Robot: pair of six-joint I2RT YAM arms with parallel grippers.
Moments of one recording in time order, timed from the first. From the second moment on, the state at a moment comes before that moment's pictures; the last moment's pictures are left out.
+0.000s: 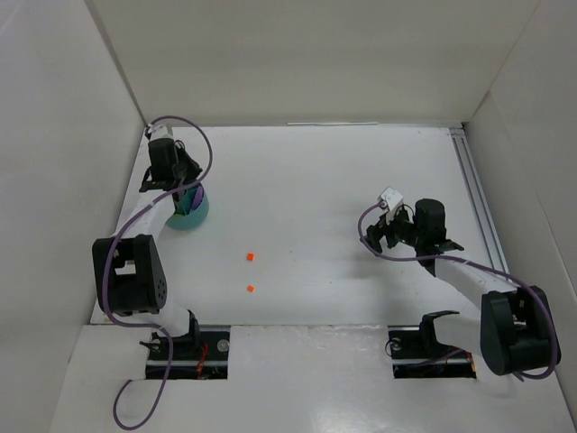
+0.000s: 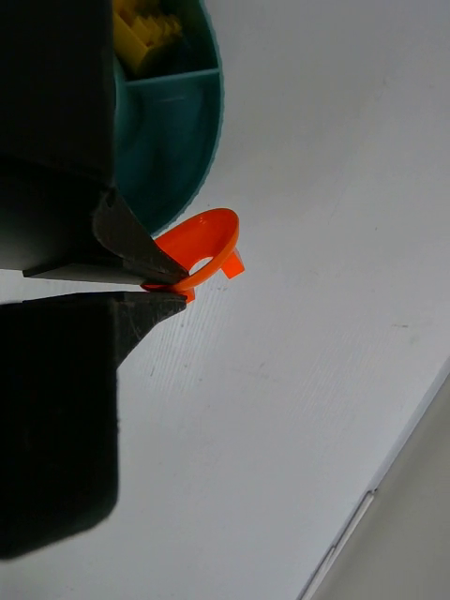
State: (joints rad) left arm 0.04 1.54 1.05 0.01 0.04 -0.46; right arm 0.14 1.18 0.45 0.18 -0.56 -0.37
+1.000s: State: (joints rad) left arm 0.11 1.56 1.05 -0.04 0.00 -0.55; right arm 0.14 1.19 0.46 0.18 -0.57 -0.37
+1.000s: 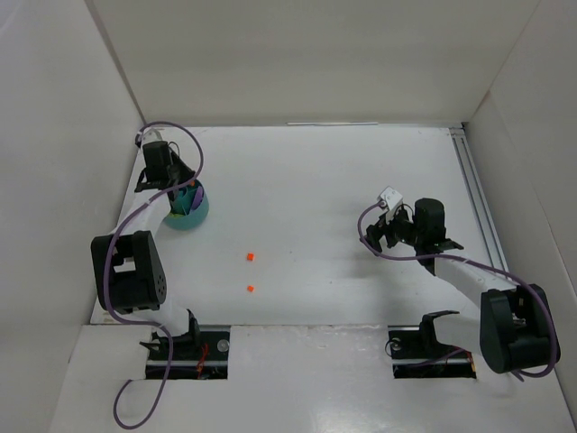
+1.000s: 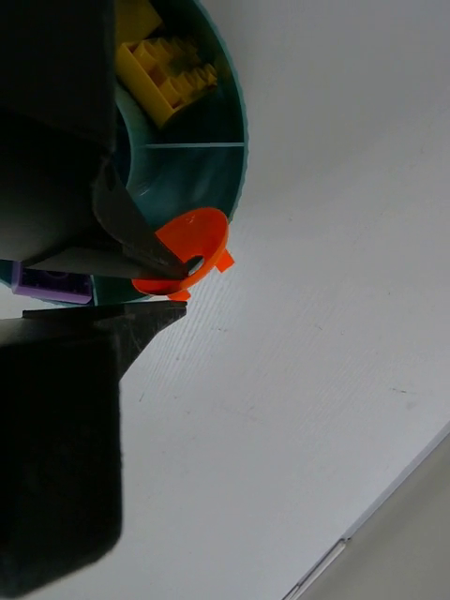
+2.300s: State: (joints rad) left arm 0.08 1.41 1.07 -0.16 -0.03 -0.52; right arm 0.14 1.16 0.46 0.18 -0.57 -0.37
